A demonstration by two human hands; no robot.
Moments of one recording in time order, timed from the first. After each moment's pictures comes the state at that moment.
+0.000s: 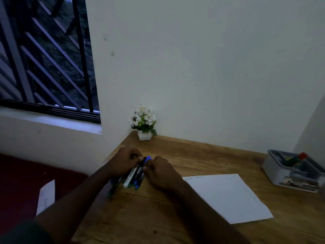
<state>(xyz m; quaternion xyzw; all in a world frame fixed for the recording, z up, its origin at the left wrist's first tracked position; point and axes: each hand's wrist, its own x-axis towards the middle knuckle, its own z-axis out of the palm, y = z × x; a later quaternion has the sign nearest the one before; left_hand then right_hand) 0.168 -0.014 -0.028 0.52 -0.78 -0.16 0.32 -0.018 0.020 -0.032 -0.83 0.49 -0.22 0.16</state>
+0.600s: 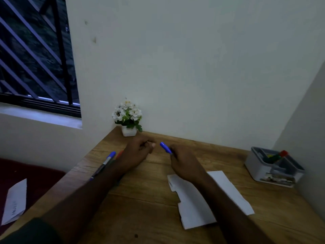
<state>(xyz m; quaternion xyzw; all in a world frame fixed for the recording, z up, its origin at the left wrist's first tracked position) 0.082 -0.024 -0.022 0.42 -0.72 -0.29 0.47 -0.114 0.010 -0.011 -0.77 0.57 -0.27 0.08</state>
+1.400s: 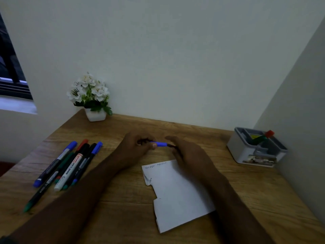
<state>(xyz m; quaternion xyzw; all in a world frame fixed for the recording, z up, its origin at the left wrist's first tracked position) 0.007 -0.048 -0.052 0.36 -0.78 -0.30 0.42 -0.206 0.009 -0.044 -0.78 0.58 -0.23 -0.01</state>
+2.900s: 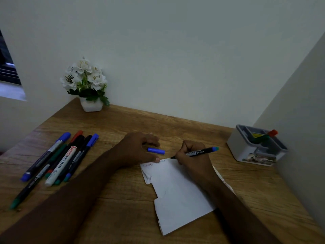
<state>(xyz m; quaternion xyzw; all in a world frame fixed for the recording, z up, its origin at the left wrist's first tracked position) 0.006 -0.061 -0.068 0.40 -0.83 -0.31 0.24 -0.201 0.022 -0.057 -0.62 0.57 -0.48 0.25</state>
